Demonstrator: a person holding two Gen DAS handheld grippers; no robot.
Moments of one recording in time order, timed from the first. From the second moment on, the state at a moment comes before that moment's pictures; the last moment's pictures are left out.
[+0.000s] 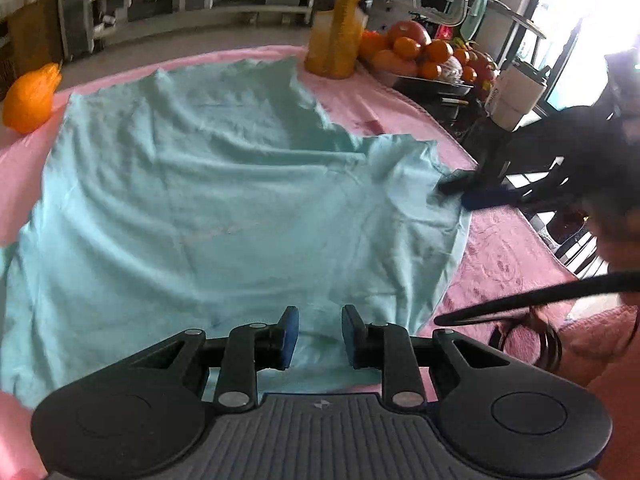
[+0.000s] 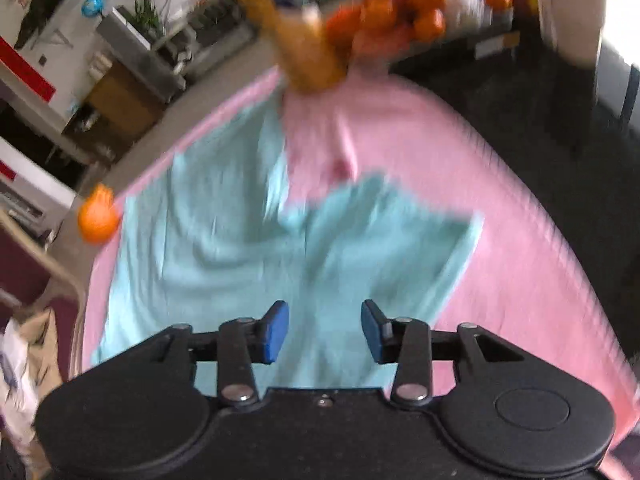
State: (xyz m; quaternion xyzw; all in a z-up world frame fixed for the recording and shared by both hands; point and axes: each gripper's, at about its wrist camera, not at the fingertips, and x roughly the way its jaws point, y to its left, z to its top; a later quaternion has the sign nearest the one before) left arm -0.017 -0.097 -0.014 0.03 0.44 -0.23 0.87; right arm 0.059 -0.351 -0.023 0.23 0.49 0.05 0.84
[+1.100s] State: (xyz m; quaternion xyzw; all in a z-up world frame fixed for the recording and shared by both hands) left arm 0.052 0.173 0.003 -0.15 0.47 0.04 0.87; right arm 0.112 -0.234 0.017 0.22 0.39 0.24 0.86
